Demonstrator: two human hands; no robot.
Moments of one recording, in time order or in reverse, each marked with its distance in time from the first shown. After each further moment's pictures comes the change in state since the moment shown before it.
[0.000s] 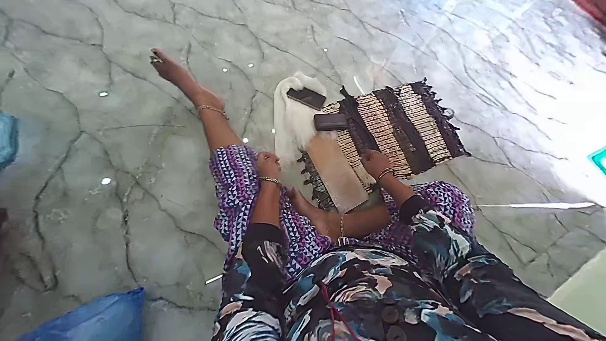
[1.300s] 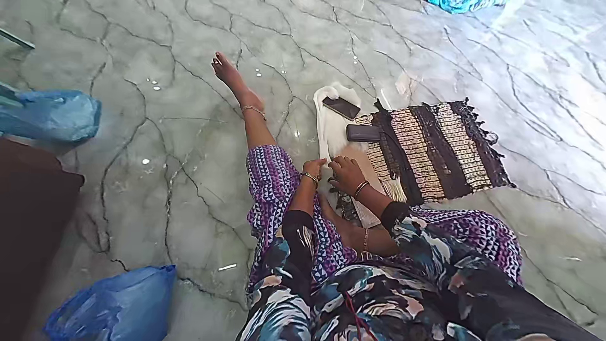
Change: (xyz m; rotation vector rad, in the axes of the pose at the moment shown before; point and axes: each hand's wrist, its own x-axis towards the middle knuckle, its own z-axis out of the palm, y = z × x) left_hand 0.021 -0.010 0.023 0.069 -0.179 -0.333; right_hand -0.001 -0.141 0.076 -0.257 -0.013 -0.739
